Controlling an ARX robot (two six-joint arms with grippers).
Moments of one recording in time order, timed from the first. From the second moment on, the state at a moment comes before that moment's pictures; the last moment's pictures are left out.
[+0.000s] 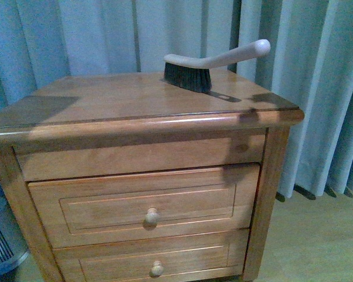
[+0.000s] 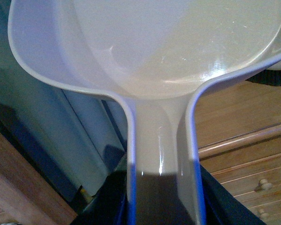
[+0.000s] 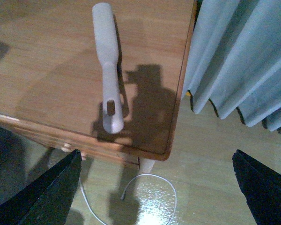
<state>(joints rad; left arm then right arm) -0.29 0.57 0.83 -0.28 -0.27 0.33 0.26 1.64 1.98 -0.91 -0.14 -0.15</state>
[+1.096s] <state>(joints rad) -0.29 0.57 0.83 -0.28 -0.27 0.33 0.42 2.22 2.45 -1.02 0.00 -0.07</state>
